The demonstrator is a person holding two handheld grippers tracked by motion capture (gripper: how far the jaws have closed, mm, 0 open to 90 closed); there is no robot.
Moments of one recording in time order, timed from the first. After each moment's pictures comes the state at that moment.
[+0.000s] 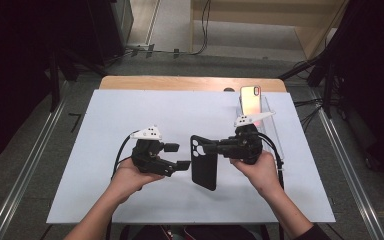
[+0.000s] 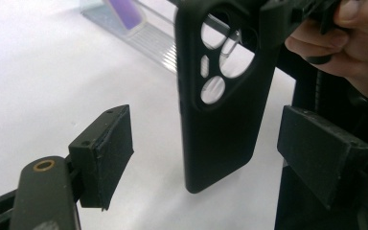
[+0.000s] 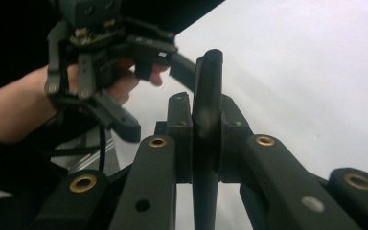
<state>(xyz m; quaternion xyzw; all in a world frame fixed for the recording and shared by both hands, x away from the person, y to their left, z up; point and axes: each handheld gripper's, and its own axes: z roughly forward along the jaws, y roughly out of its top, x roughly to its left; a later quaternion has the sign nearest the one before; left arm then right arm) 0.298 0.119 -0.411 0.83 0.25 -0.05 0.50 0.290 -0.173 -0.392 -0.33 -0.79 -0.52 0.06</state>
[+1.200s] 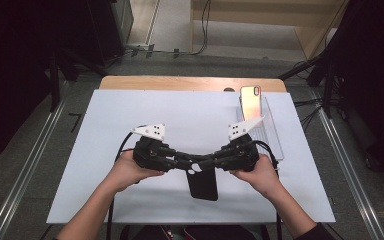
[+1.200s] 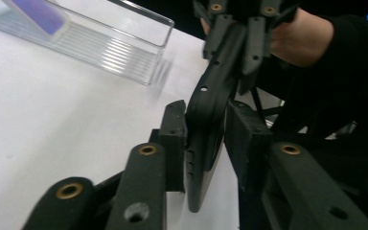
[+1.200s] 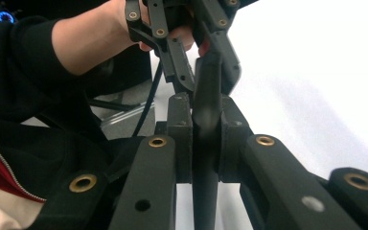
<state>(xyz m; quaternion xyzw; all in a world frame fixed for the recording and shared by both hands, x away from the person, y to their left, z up) 0.308 0.114 -0.401 0.85 0.12 -0.13 0.49 0.284 -0.164 -0.400 -0.20 -0.83 -0.51 0.12</state>
